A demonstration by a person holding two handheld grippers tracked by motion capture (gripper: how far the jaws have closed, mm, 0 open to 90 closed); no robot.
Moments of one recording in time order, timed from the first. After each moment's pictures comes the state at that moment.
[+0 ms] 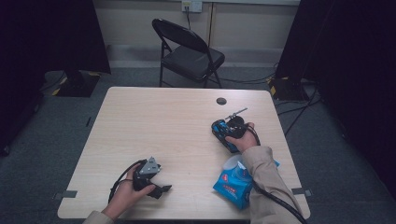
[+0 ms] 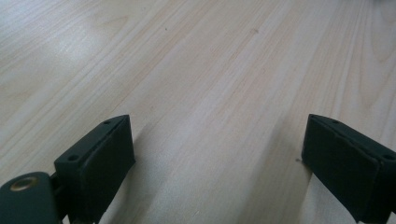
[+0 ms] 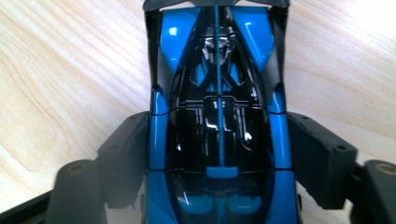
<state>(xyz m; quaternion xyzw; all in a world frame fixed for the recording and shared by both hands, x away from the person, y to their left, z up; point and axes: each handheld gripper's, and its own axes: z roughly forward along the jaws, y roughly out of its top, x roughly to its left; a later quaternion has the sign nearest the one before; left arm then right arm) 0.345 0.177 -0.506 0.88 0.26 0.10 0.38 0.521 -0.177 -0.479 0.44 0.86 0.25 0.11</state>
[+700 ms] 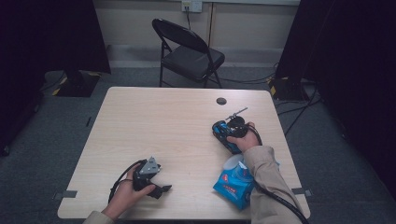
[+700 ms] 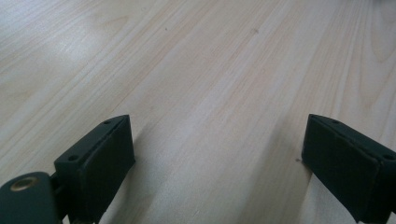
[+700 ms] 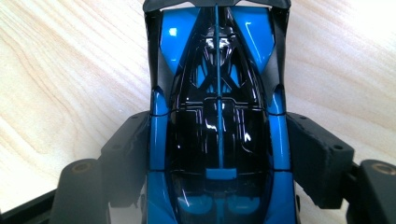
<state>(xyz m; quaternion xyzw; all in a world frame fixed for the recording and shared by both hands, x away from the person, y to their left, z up) 0.345 0.177 -0.506 0.88 0.26 0.10 0.38 0.518 -0.178 -0.473 0.43 0.87 0.24 0.10</state>
